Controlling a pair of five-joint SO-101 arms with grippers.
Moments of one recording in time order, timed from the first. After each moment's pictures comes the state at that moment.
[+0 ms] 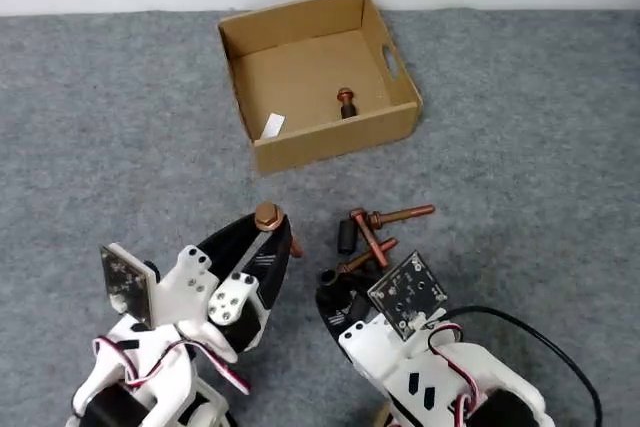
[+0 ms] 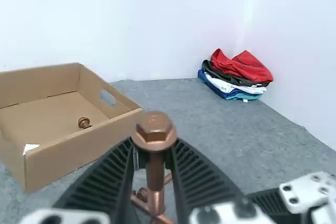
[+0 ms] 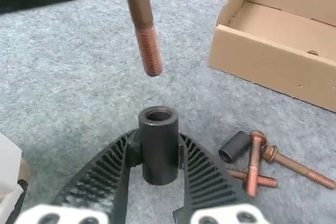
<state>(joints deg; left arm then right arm) 32.6 -103.0 69.0 54.5 24.7 -44.8 -104.3 65.3 76.4 0.0</state>
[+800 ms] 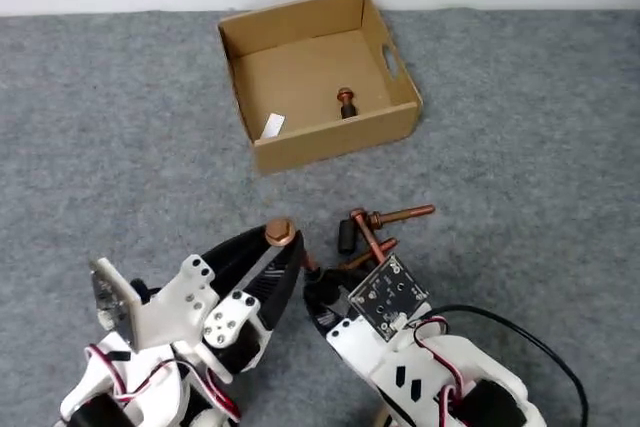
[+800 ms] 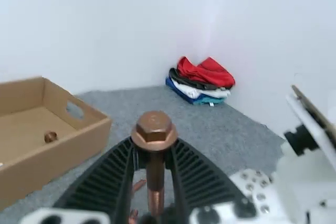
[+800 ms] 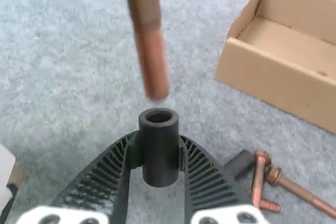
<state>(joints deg) 39.4 -103.3 64.1 56.8 24.7 -46.8 -103.5 70.2 68.9 3.6</state>
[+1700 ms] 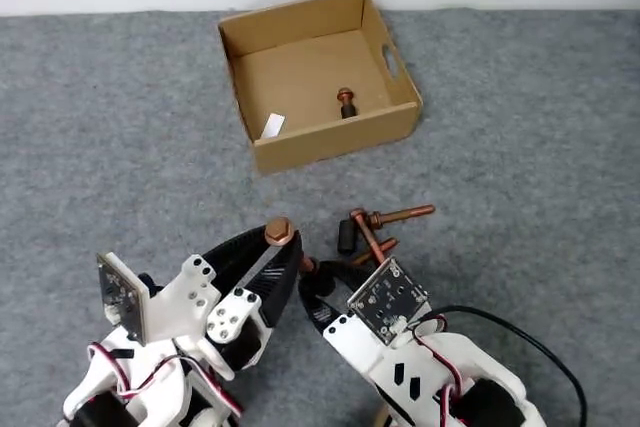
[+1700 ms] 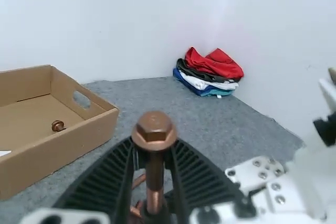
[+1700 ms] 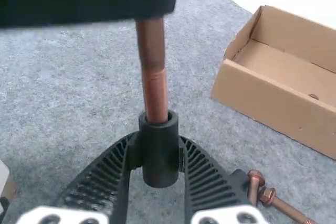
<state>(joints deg) 38.6 -103.3 65.3 57.6 24.7 -46.8 -103.4 70.4 64.9 5.7</state>
